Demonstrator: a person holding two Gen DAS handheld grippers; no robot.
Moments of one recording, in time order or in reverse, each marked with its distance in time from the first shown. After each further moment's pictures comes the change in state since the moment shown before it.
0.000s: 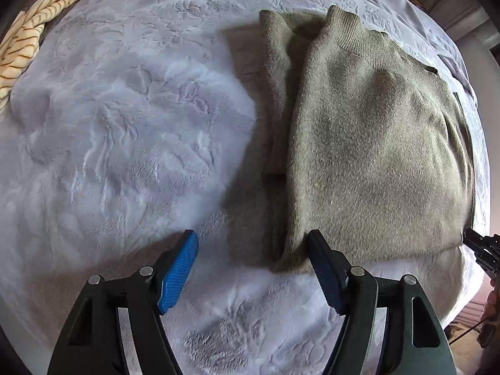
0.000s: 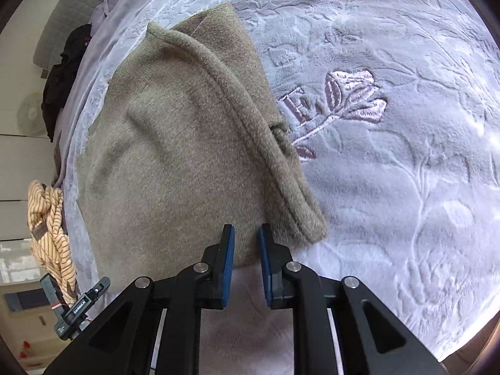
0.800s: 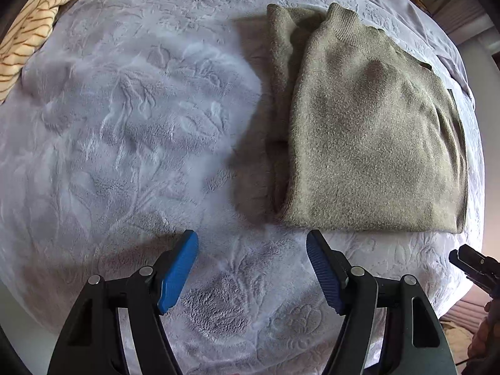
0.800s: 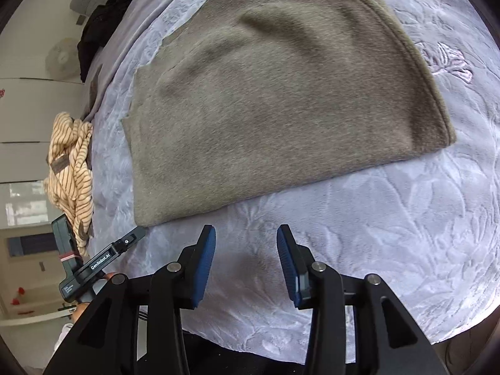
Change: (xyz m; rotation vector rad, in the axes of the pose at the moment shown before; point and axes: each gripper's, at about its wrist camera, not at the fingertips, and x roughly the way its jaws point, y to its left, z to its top) left arm -0.034 0.022 -0.065 -0.038 0.027 -0.024; right arm 0.017 0.104 -0.077 -0.182 0.147 0.092
